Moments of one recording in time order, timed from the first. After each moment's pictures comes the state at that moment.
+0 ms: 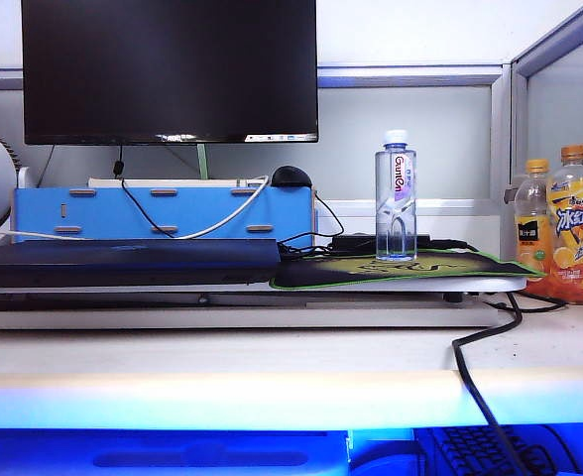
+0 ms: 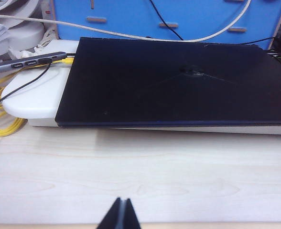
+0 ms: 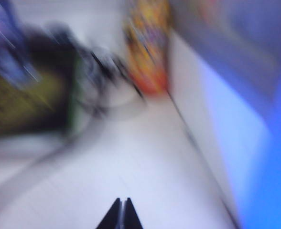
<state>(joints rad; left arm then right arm) 0.00 0.00 0.01 -0.13 0.06 -0.04 0.07 0.00 0.02 -0.08 0.19 0.08</state>
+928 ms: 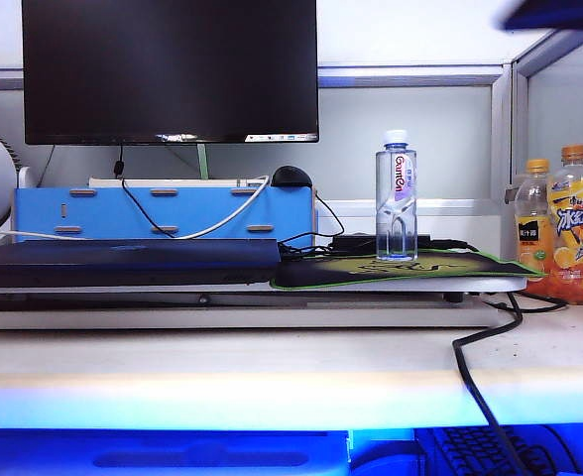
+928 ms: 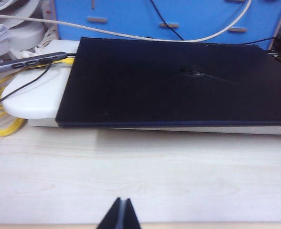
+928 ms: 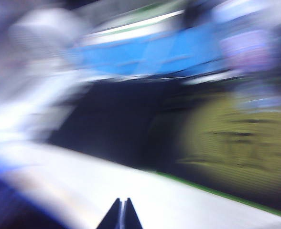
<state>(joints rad) 0.00 0.00 0.01 -0.13 0.06 -0.04 0.08 0.90 0.71 -0.02 -0.70 0.34</state>
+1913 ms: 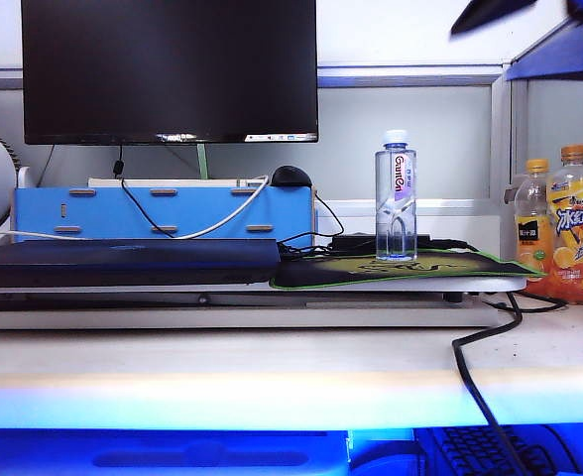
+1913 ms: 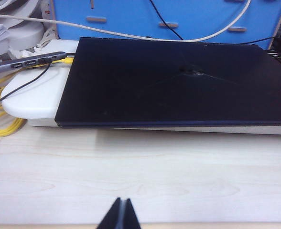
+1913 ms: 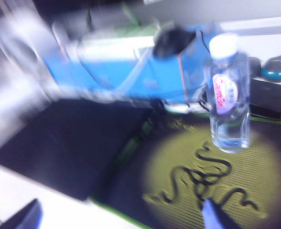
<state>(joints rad) 0.00 0.00 0.01 -0.13 0.06 -0.04 0.15 1.04 0.73 0.13 -0.45 0.12</state>
